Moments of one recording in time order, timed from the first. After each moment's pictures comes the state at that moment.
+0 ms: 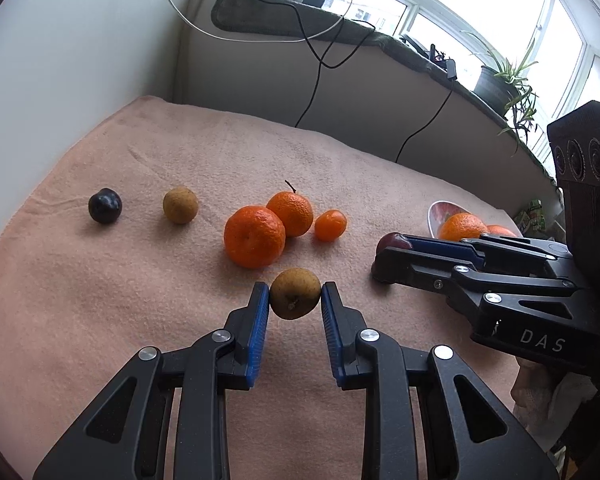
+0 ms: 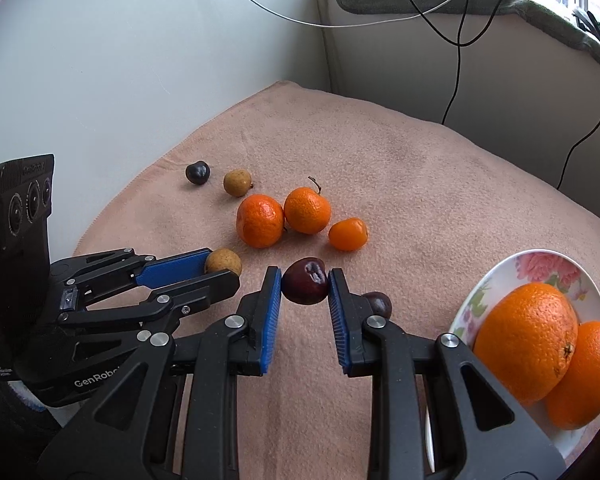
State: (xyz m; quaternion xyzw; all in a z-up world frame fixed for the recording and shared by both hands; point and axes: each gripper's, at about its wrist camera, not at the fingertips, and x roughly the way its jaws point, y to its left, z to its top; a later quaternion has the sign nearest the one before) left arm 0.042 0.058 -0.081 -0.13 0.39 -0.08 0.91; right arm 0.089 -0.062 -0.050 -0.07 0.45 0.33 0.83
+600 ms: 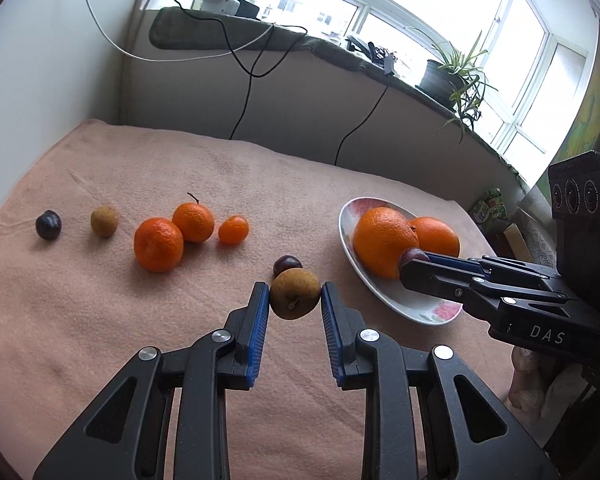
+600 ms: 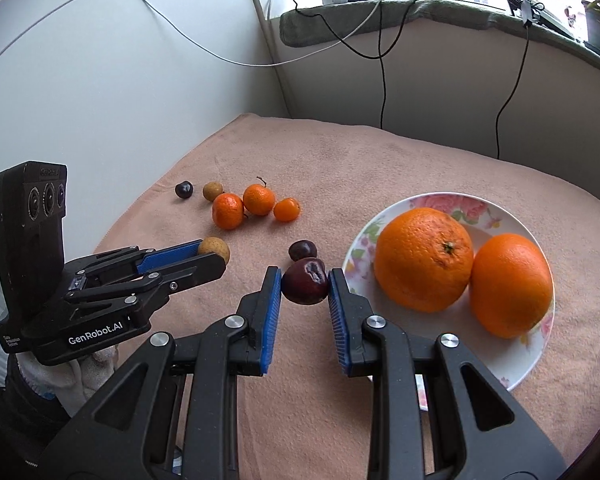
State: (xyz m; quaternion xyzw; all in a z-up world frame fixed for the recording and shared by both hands) left arm 0.030 0.005 -0.055 -0.13 0.37 -0.15 0.91; right arm 0.053 -0.154 -0.026 0.00 0.43 0.27 0.86
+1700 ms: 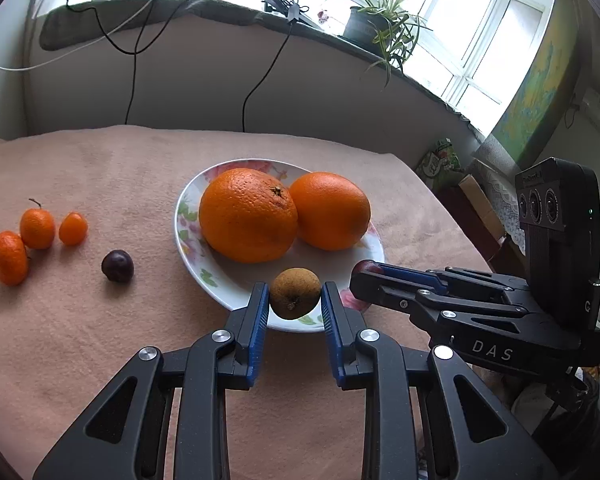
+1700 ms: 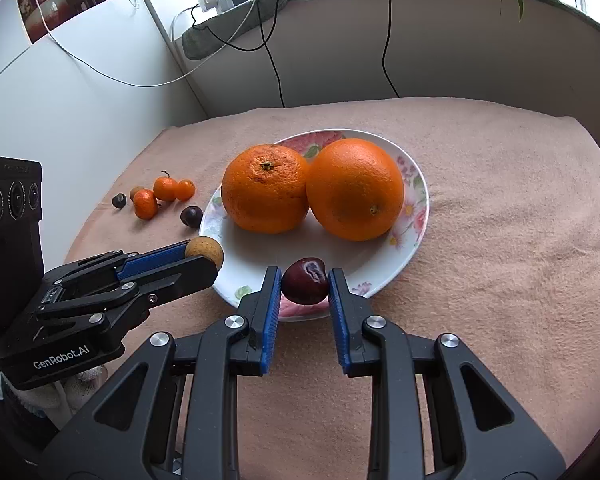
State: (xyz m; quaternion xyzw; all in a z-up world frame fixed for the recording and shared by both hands) left arm 0.043 -0.101 -0.059 -0.09 0.40 -0.25 0.88; right arm 0.040 -0.252 -0.058 0.07 0.45 0.18 0.87
